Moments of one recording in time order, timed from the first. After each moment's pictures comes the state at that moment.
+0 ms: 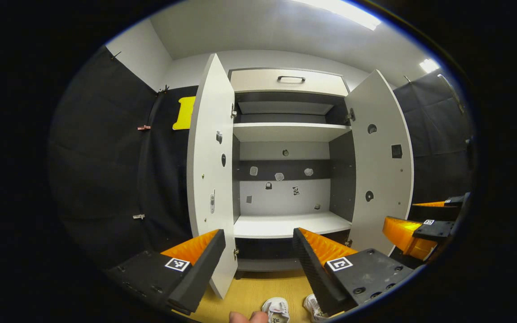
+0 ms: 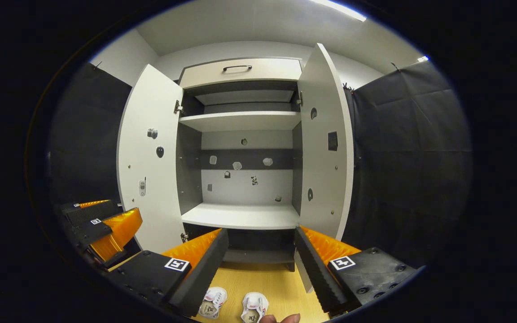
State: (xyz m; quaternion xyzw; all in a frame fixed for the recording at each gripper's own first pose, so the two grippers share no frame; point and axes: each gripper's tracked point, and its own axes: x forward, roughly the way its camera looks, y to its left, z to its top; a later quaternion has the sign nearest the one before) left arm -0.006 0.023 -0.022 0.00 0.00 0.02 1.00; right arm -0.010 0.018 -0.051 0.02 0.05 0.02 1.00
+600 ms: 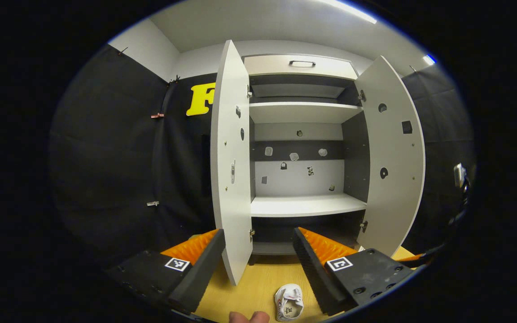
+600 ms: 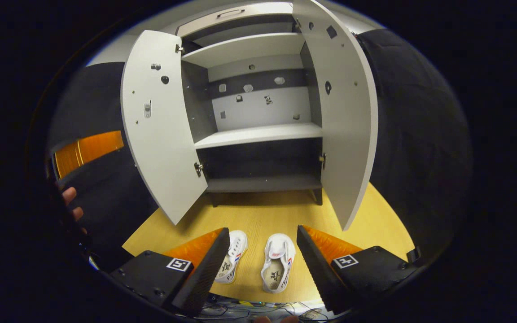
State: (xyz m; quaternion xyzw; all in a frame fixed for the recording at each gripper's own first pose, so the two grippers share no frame) left arm -0.026 0.050 -0.080 0.00 0.05 0.06 1.00; right arm -0.063 0.049 -0.261 0.08 0.27 0.08 0.96
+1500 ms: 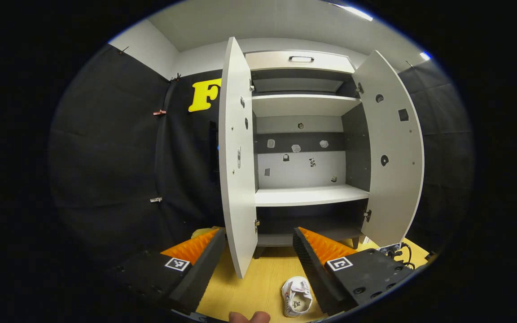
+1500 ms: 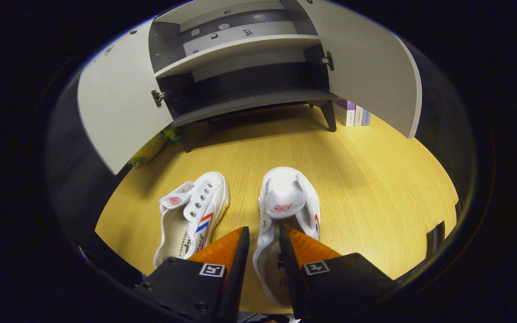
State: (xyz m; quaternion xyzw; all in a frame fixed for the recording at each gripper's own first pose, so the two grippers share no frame) left arm -0.042 0.059 -0.109 0.01 0.05 0.06 1.00; right arm -0.018 0.064 -0.484 0.10 0.37 0.03 0.92
